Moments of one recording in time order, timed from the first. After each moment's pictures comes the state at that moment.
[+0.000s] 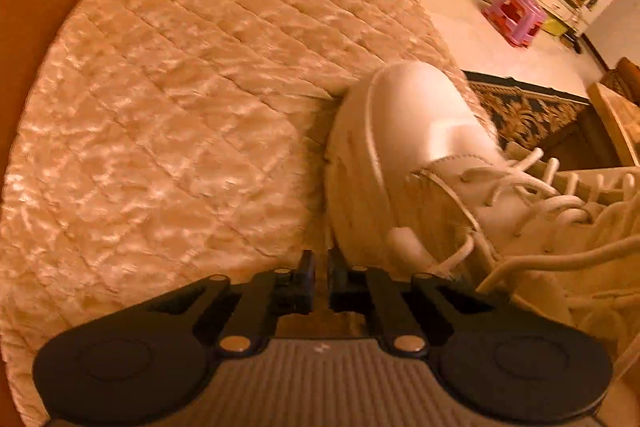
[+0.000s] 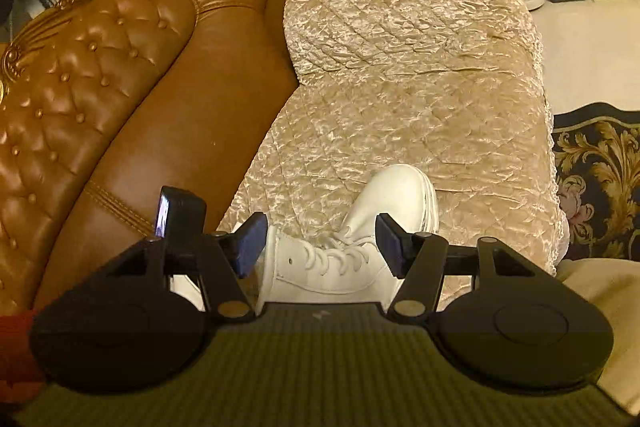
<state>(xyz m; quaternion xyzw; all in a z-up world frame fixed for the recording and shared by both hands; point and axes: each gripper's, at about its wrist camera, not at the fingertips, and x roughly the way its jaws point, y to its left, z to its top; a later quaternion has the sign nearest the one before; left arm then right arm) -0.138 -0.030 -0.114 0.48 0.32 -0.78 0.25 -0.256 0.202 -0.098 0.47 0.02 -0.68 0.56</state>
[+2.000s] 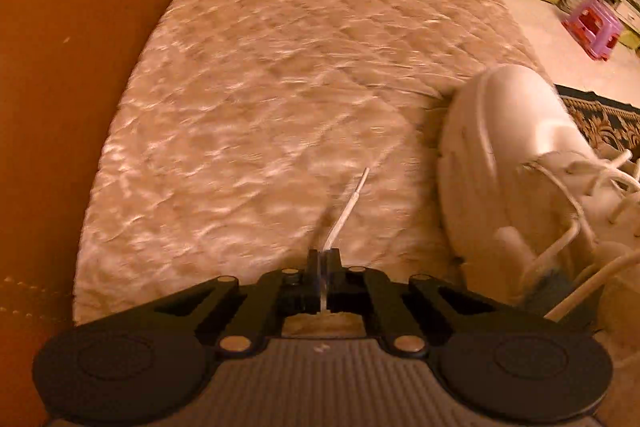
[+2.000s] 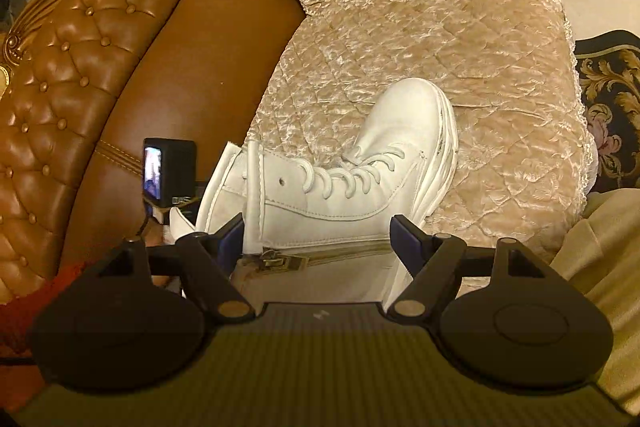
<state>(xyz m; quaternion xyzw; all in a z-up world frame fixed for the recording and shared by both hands) -0.095 -0.031 -0.117 0.50 0.29 -0.72 0.38 -0.256 0.205 -0.145 0.56 0.03 -0.61 0.56</state>
